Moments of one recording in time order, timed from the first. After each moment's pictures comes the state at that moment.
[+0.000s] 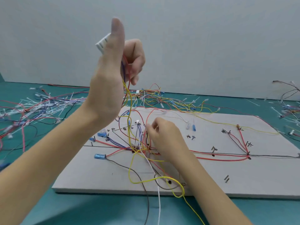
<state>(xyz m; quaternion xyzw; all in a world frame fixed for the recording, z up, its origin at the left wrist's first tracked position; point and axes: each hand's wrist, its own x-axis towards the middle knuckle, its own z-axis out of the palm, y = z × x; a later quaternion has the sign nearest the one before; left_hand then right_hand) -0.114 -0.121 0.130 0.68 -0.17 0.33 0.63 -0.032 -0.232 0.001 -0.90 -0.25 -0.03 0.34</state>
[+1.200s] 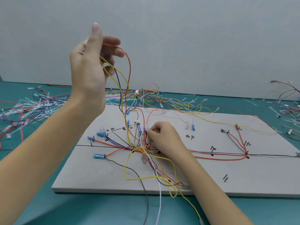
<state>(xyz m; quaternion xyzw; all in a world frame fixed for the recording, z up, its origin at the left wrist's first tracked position) -0.097 -0.086 0.127 0.57 -0.02 0.43 0.70 -0.023 -0.231 -0.009 -0.89 -0.21 0.03 0.40</state>
